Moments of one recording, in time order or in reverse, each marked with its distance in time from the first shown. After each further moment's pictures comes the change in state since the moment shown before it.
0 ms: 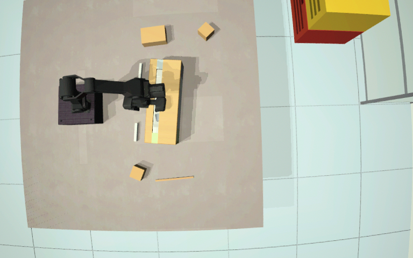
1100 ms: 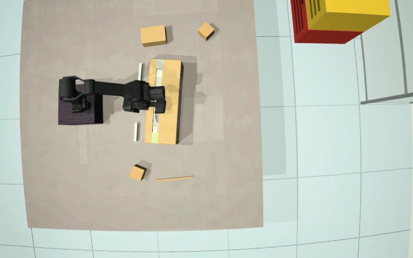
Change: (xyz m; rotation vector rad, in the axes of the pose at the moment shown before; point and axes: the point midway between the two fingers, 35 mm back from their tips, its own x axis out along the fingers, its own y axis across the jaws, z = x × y) arm 0.003 0.000 -0.009 0.000 0.000 -0.002
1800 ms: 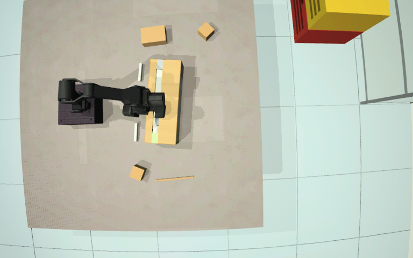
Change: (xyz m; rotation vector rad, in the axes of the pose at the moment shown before) arm 0.007 0.000 -0.019 -0.001 0.001 0.000
